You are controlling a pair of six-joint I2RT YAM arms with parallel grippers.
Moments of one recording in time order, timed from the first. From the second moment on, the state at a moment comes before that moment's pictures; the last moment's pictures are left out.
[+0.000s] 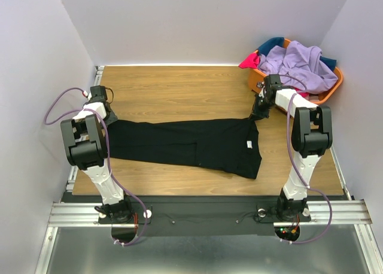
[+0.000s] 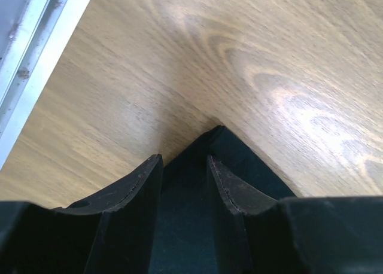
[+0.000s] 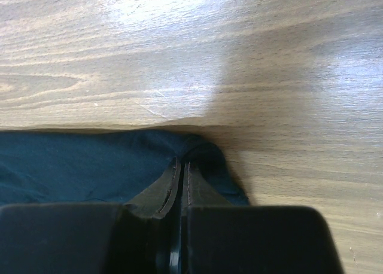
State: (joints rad) left arm 0.23 1.87 1.21 -0.36 -0.23 -0.34; right arm 0.04 2.00 1.46 -0.64 -0.22 0.36
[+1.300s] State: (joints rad) left arm 0.24 1.88 1.23 -0.34 -0.16 -0.37; right arm 0.04 2.00 1.46 -0.64 -0.24 0.36
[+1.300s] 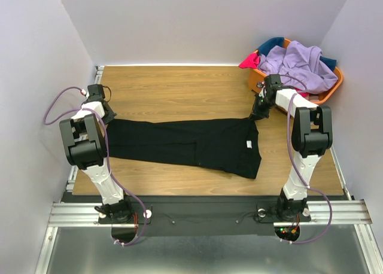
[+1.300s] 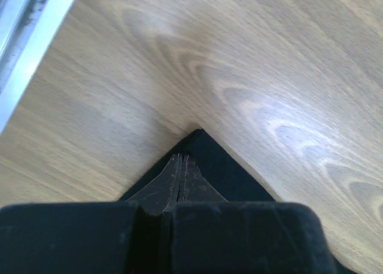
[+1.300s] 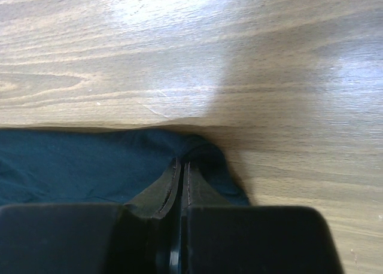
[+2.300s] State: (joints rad) left arm 0.31 1.74 1.20 -0.34 -0.12 -0.33; right arm 0.05 1.95 1.46 -0.64 -0.13 0.47
